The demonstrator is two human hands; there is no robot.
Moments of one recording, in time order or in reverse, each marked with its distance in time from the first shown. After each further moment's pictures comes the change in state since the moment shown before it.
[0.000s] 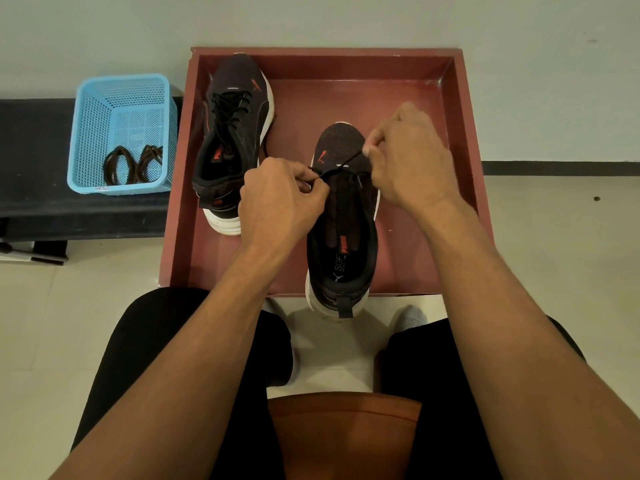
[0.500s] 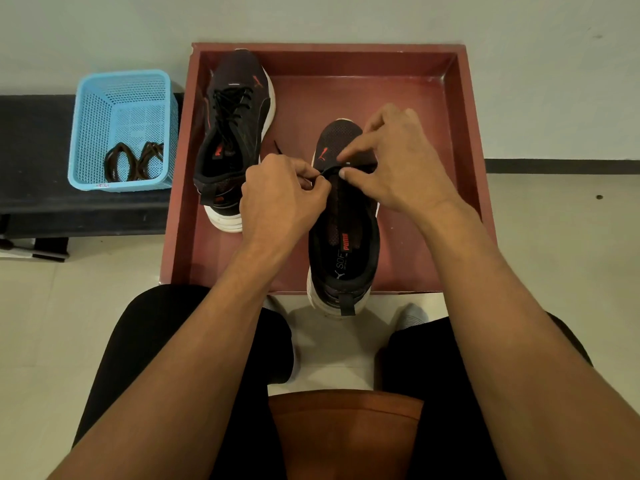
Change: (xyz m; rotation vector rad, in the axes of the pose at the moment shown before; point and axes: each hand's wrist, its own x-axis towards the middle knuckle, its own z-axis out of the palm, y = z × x) left_hand 0.002 -0.003 0.001 0.002 -0.008 0.001; right_hand -0.004 -0.008 -0.004 0.110 -0.138 -0.132
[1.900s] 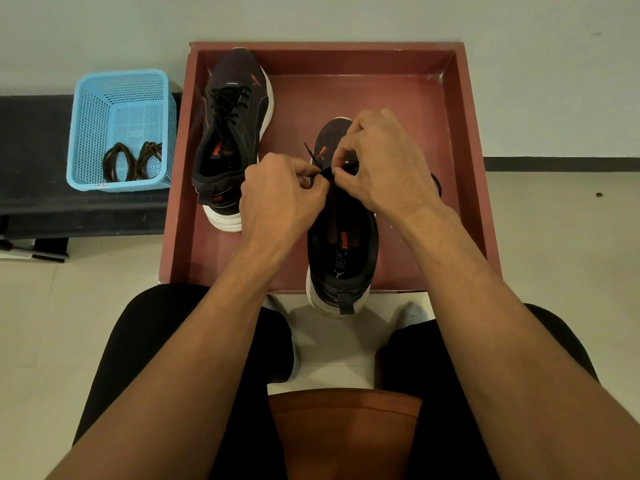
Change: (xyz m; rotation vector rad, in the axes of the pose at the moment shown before) left_hand -0.001 0.002 -0.001 0.000 -0.027 -0.003; right_hand 0.000 -0.009 0.017 -0.095 0.077 -0.093
